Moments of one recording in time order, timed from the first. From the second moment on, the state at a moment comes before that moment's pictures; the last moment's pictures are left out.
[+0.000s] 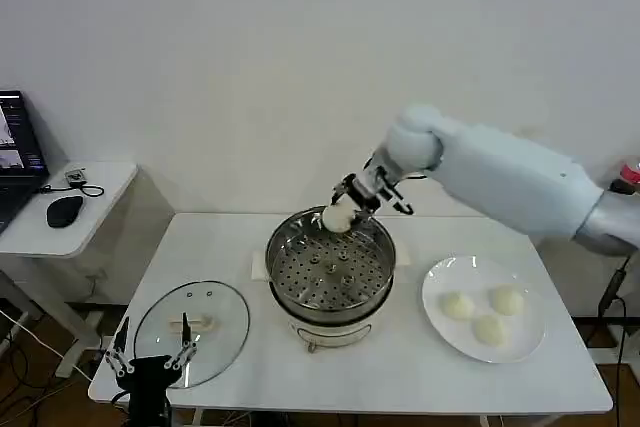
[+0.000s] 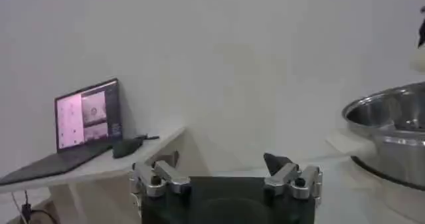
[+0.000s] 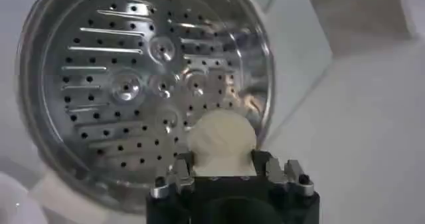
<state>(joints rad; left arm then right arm) 1.82 -1.44 -0.55 -2.25 0.14 0.03 -0.34 0.43 1.08 -1.08 1.29 -0.10 0.18 -1.02</state>
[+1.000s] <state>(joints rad) 1.82 -1.44 -0.56 -2.25 0.12 0.03 -0.34 0.35 1.21 -1.09 1.07 -0.29 0.42 -0.90</state>
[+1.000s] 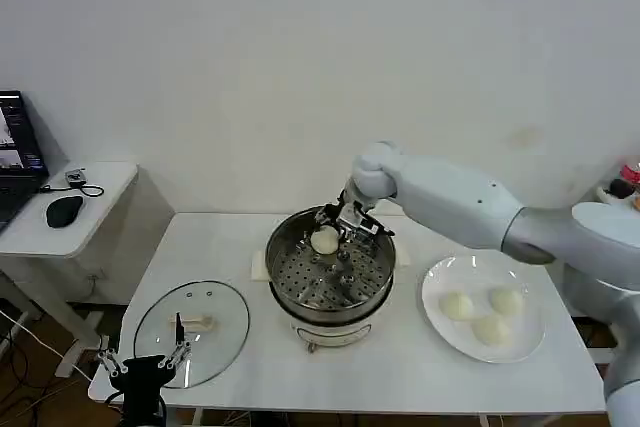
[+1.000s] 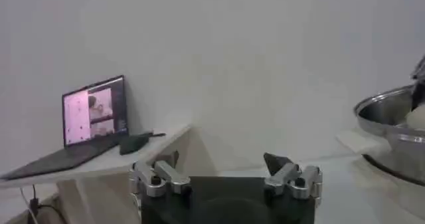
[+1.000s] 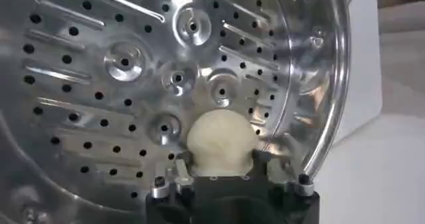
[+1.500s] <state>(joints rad) 1.80 -1.41 -0.54 -2.25 0.12 0.05 -0.32 0.51 0.93 -1.13 1.35 -0.11 0.20 -0.93</state>
